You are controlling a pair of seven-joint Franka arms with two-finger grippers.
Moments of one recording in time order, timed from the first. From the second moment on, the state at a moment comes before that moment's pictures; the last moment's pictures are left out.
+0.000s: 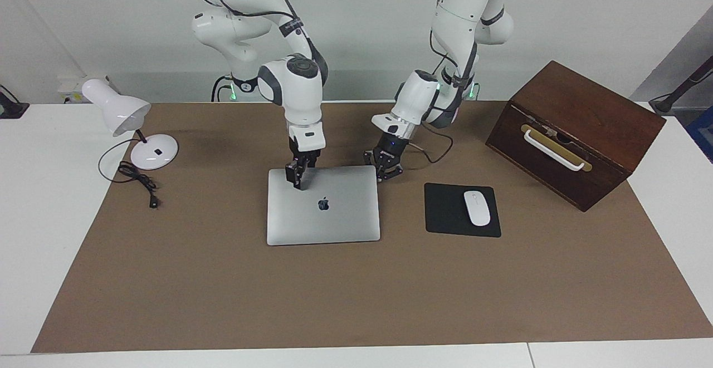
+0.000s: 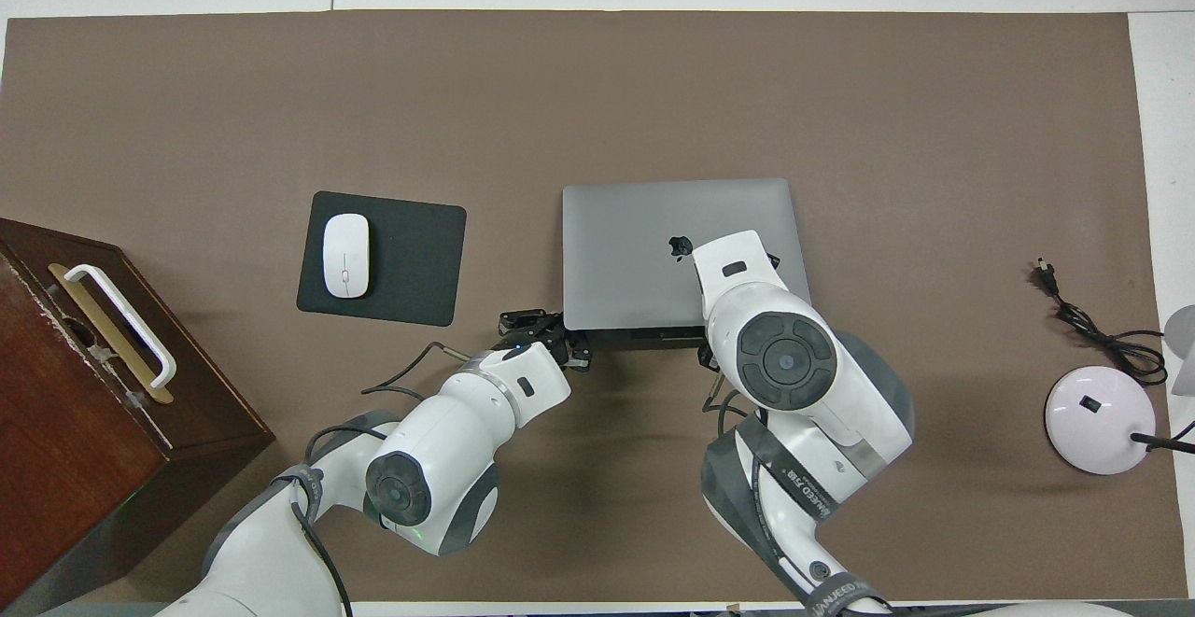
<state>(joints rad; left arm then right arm) -0.32 0.29 -0.41 -2.47 -0.18 3.47 -0.06 0.32 0.10 0.16 -2.22 -0.31 2.45 -0.38</state>
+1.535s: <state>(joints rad) -0.32 0.29 -0.41 -2.47 -0.18 3.47 -0.04 0.31 0.11 0.16 -2.14 -0.36 2.45 -0.39</state>
